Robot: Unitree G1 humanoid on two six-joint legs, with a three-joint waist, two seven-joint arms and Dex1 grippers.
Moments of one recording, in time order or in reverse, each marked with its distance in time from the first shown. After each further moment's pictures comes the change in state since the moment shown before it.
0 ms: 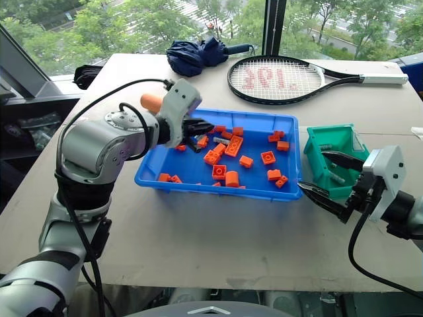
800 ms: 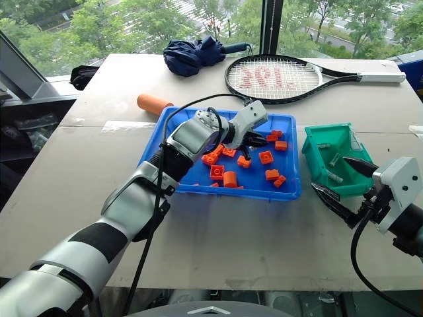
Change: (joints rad) left arm -0.251 -0.345 -0.185 0.844 0.290 -0.551 -0.286; right arm 0.134 0.040 -0.065 -0.115 -0.035 0.021 -0.177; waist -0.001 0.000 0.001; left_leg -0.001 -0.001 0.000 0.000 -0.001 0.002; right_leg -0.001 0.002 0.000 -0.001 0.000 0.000
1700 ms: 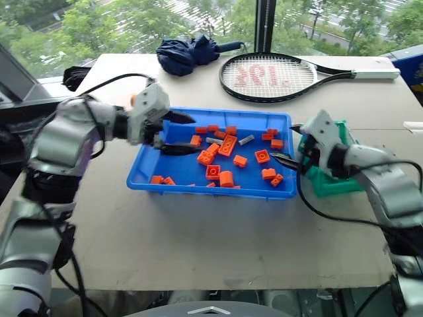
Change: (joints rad) left arm 0.421 0.692 0.348 -0.762 -0.212 0.041 -0.455; right arm -0.880 -0.001 0.723 0.677 -0.371 -0.097 0.198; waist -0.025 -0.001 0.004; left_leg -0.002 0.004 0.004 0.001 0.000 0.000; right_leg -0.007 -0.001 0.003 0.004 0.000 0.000
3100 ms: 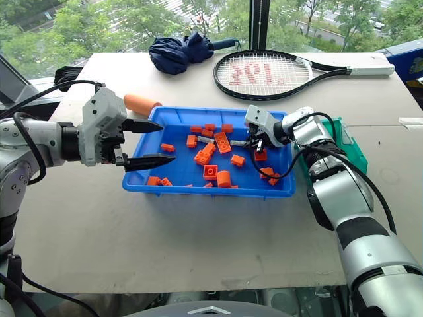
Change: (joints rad) left arm 0.236 0.190 0.233 -0.349 -0.281 0.279 0.246; right arm -0.657 0.434 0.202 1.242 -0.474 -0.450 0.360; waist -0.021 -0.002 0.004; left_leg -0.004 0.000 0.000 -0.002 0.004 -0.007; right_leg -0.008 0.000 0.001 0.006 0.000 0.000
